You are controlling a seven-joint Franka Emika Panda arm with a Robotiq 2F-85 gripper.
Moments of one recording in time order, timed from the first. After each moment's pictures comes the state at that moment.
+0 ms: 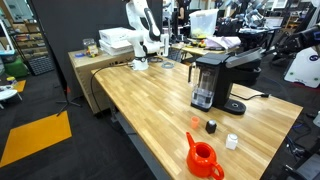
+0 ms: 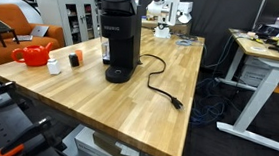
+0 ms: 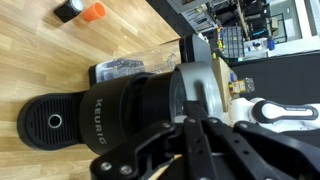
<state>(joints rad) -0.27 -0.23 -0.27 -2.54 1.24 2.04 -0.32</state>
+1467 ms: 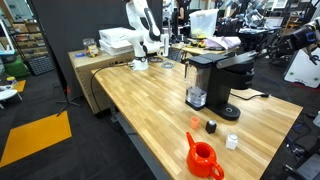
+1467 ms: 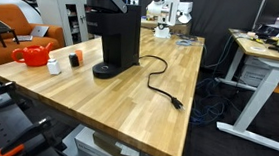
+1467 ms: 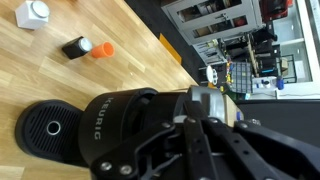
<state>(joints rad) -0.21 -0.31 -0.15 -2.61 1.23 2.05 -0.32</state>
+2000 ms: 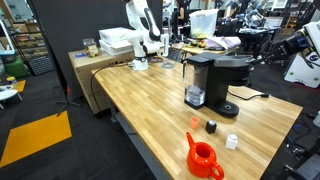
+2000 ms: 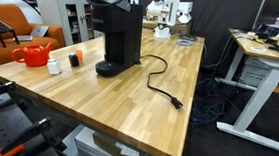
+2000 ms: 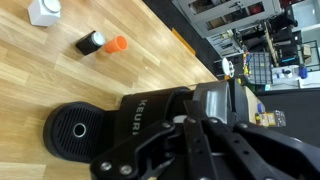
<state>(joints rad) -0.20 -0.22 -0.14 -2.57 1.22 2.10 -0.27</state>
